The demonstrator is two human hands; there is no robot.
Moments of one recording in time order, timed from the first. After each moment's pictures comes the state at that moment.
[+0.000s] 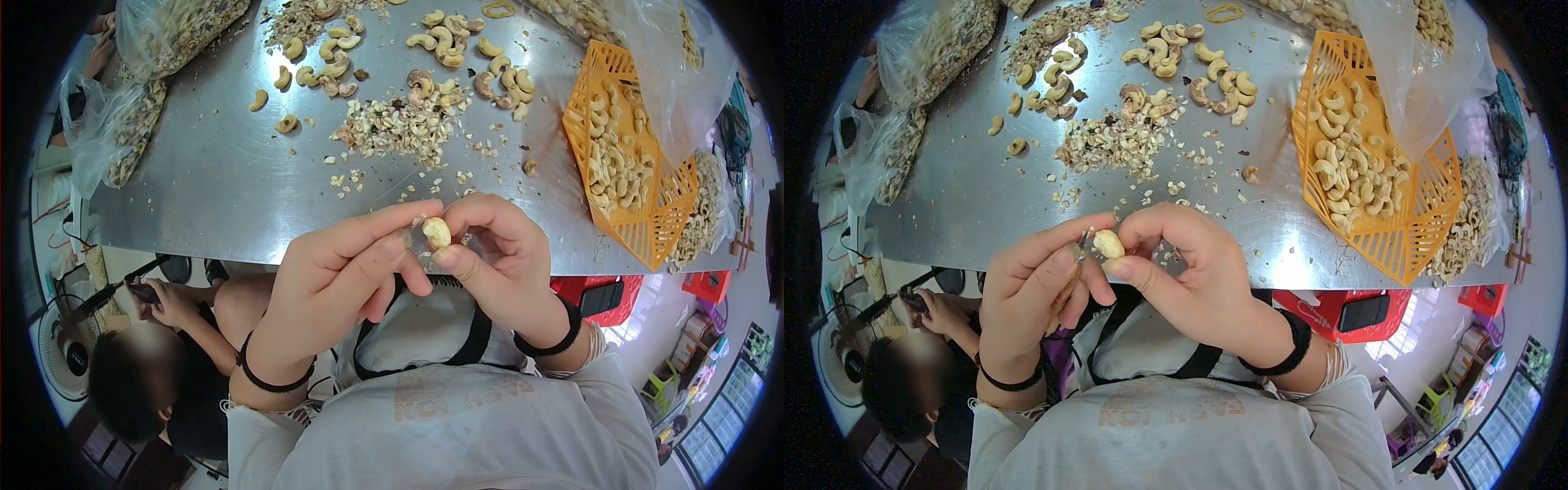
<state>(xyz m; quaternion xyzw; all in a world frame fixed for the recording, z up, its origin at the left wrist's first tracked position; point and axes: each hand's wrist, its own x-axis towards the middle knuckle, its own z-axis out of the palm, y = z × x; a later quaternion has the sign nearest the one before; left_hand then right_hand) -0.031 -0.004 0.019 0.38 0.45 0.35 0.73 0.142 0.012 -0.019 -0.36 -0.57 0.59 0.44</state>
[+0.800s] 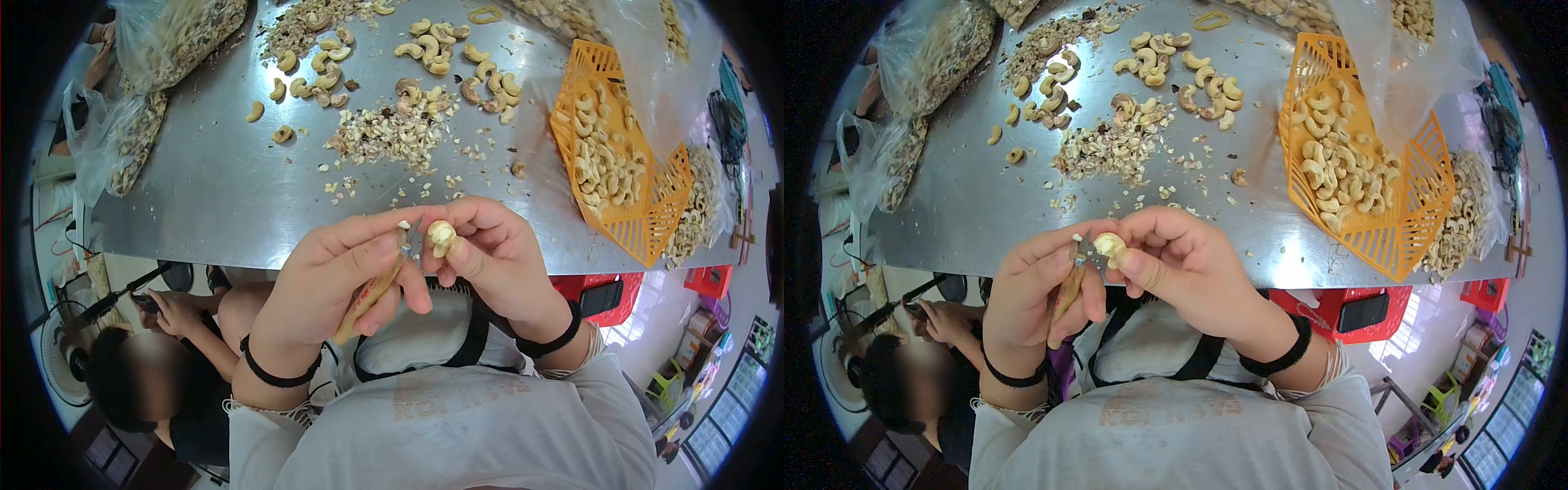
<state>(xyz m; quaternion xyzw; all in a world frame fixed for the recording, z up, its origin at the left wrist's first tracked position) -0.021 -0.002 0.016 0.23 0.35 0.39 0.82 0.152 0.012 -0.012 -0.28 -0.35 0.81 0.38</state>
